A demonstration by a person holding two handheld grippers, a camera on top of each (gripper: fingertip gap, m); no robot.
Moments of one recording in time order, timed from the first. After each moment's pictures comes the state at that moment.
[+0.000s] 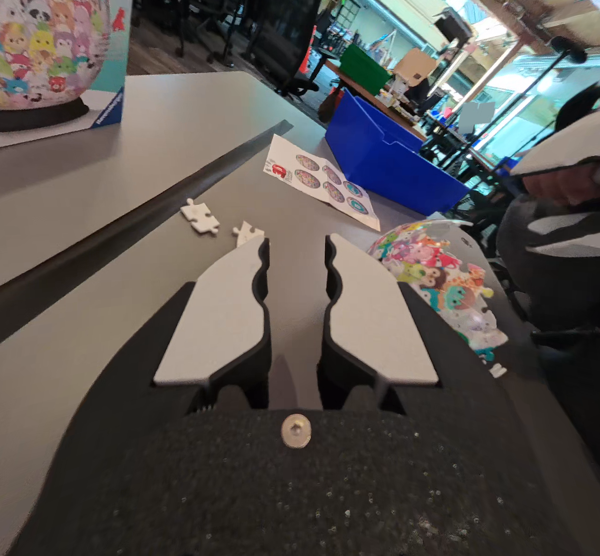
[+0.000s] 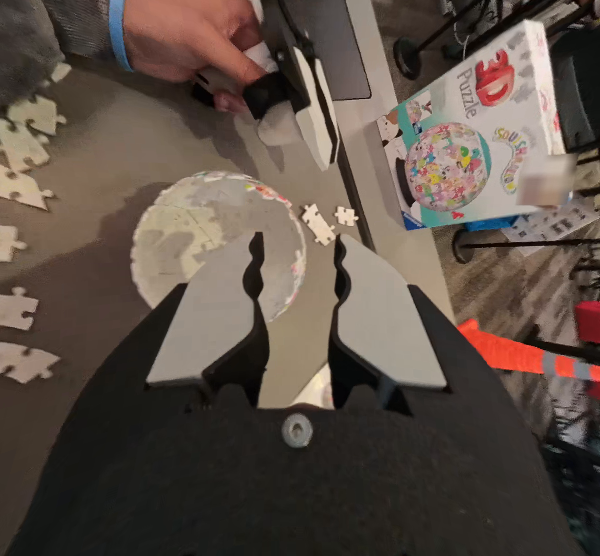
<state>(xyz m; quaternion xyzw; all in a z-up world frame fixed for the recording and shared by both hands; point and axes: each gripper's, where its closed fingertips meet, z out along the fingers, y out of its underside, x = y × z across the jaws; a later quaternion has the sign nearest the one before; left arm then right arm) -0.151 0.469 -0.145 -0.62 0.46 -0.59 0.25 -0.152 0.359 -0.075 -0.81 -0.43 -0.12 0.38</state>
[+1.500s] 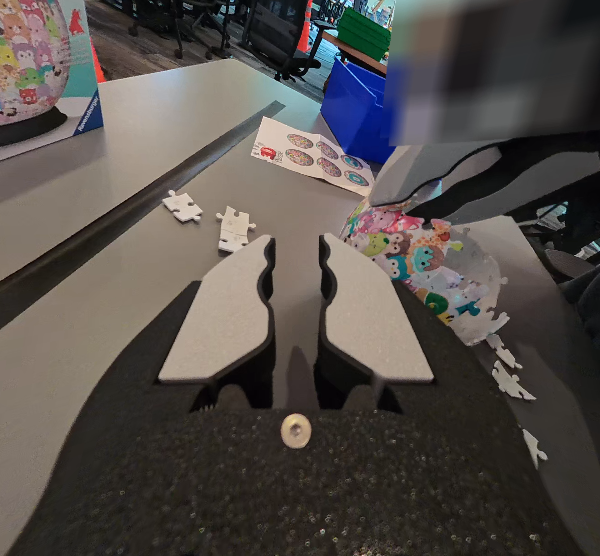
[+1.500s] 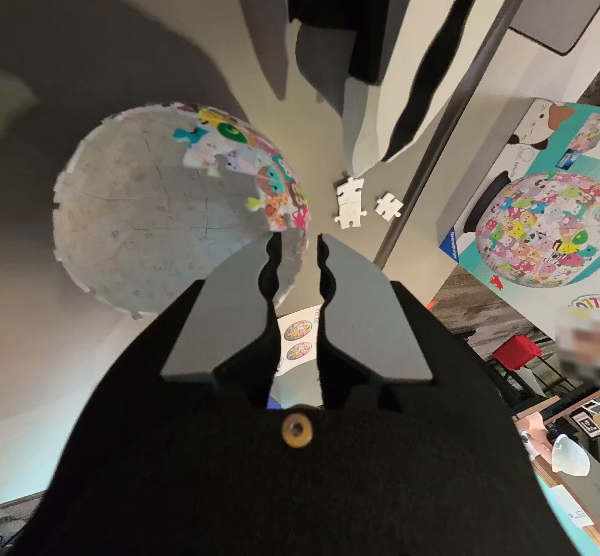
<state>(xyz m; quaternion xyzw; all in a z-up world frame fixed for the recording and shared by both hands) -0.166 0.443 -0.147 -0.60 0.51 -0.55 0.29 -0.151 0.392 -0.133 -0.76 -0.62 -0.16 0.07</state>
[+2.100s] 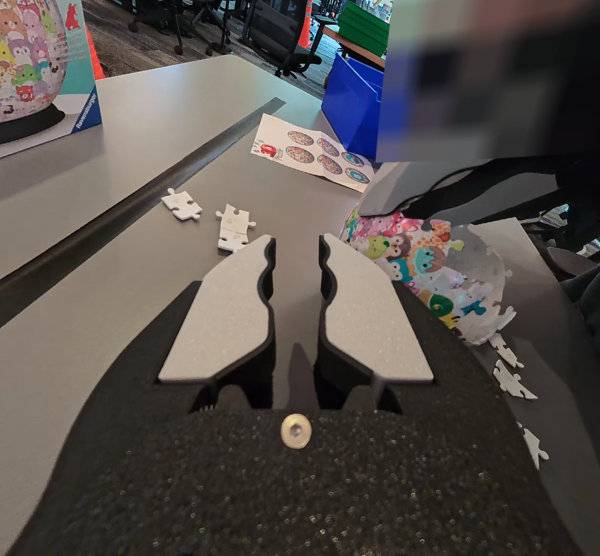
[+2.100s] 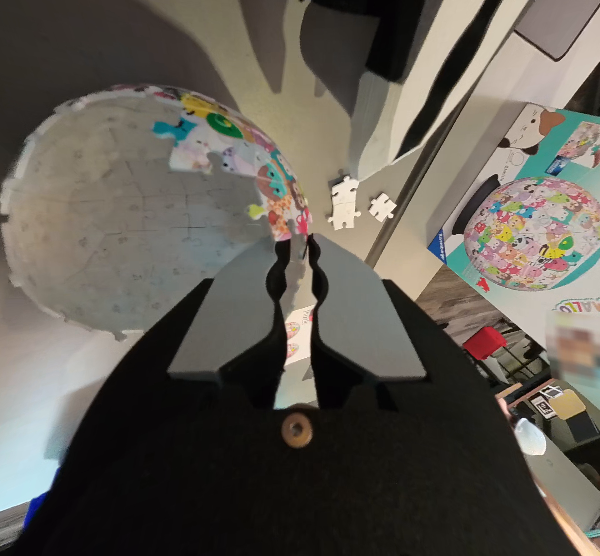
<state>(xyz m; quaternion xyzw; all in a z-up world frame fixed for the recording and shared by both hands) -0.165 0.442 -0.149 -0.60 0.51 -0.55 0.29 -0.145 0.395 -0.146 -0.74 -0.64 -0.19 0.07</state>
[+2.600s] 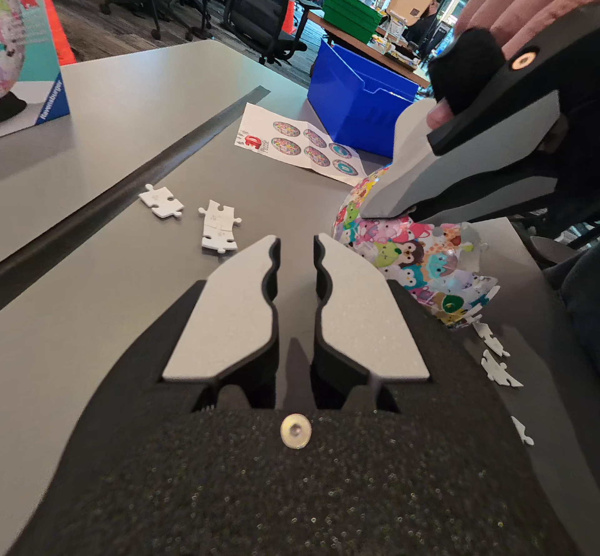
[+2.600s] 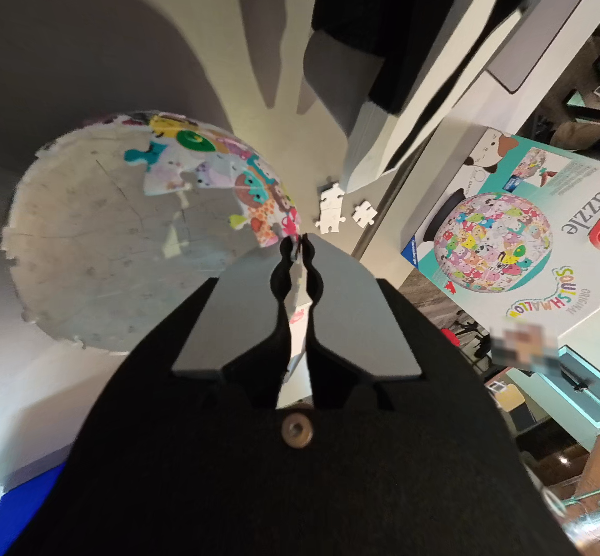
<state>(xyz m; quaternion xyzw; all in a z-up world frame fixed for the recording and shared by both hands) -0.162 0.432 -0.151 -0.59 0.53 -0.55 0.26 -0.150 0.393 -0.142 -0.71 -0.66 -0.22 0.10</state>
